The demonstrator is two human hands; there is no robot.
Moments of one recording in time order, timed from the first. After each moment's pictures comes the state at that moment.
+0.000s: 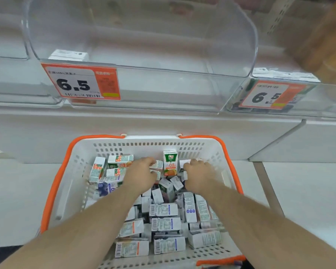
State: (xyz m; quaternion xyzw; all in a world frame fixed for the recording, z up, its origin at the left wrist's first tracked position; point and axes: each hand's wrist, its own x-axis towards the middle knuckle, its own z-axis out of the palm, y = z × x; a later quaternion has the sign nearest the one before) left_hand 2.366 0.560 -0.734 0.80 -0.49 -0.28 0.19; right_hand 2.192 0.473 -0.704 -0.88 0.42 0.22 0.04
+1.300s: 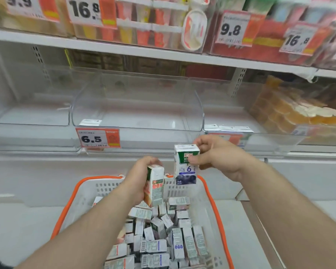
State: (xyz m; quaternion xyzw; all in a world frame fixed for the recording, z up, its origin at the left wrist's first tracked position) left_hand 2.329 0.561 -0.542 0.58 -0.17 -0.59 0.55; right_hand 2.150 0.475 -0.448 -0.71 0.41 -0.14 0.55
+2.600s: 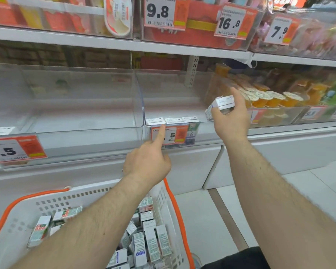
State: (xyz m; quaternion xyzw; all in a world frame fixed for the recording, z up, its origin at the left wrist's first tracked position) left_hand 2.209 0.481 -0.510 0.75 -0.61 -0.08 0.24; right_hand 2.036 0.369 -0.454 -0.59 0.58 -0.53 0.19
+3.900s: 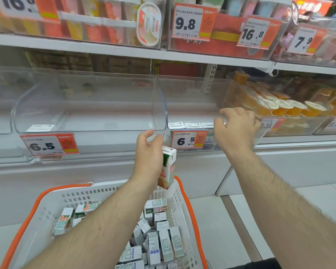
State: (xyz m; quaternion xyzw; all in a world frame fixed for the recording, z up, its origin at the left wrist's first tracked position) left_hand 2.227 0.499 -0.495 0.59 -0.26 -0.40 0.65; right_hand 2.070 0.395 -0.456 -0.71 0.61 -0.35 -0.03
